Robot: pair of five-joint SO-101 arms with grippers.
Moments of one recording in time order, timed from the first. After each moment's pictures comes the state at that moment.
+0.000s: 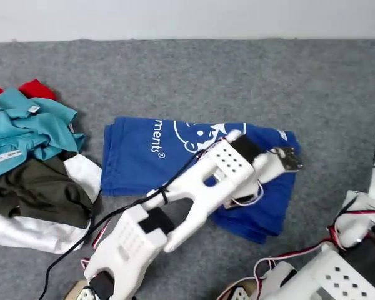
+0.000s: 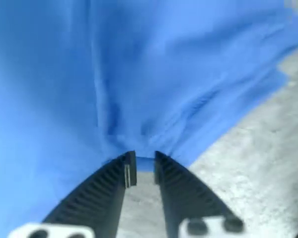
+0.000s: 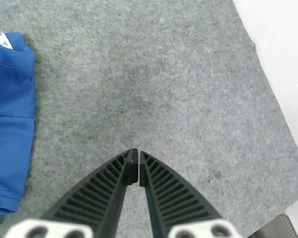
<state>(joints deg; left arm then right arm) 46.3 37.7 -27.9 98.8 -14.4 43.4 -59.9 27.8 82.9 31.4</state>
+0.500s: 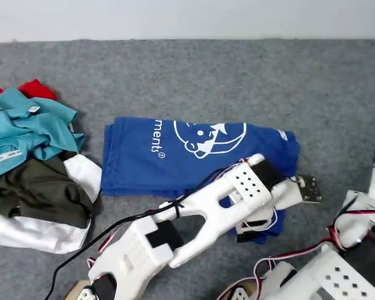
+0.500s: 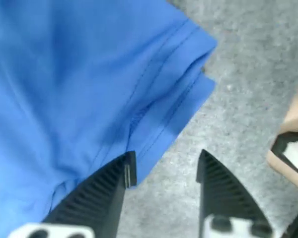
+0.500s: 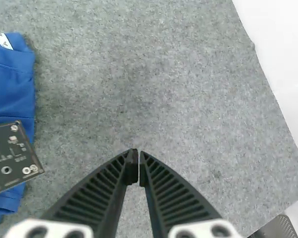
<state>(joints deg) 53.9 38.6 -24.6 96.5 -14.5 43.4 -59.9 27.8 82.9 31.4</state>
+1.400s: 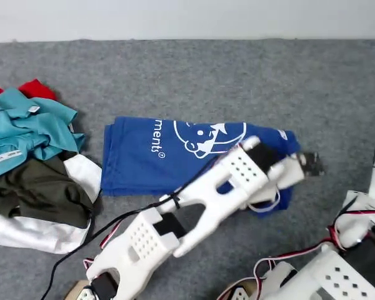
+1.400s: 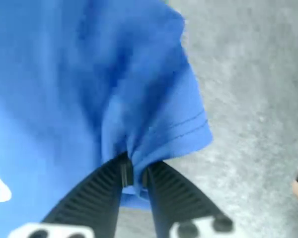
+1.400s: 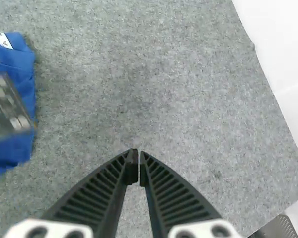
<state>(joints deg) 48.8 45.0 -43.0 98.8 -14.7 43.4 -60.0 27.8 82.9 31.4</state>
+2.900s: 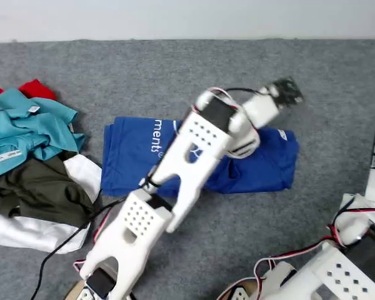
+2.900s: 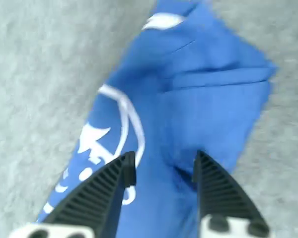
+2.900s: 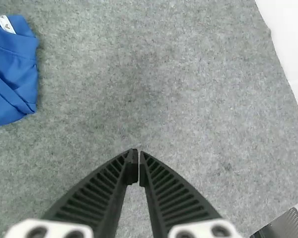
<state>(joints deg) 37.9 53.1 -72.3 98.9 -18.4 43.4 -60.0 31.2 83.0 31.4</state>
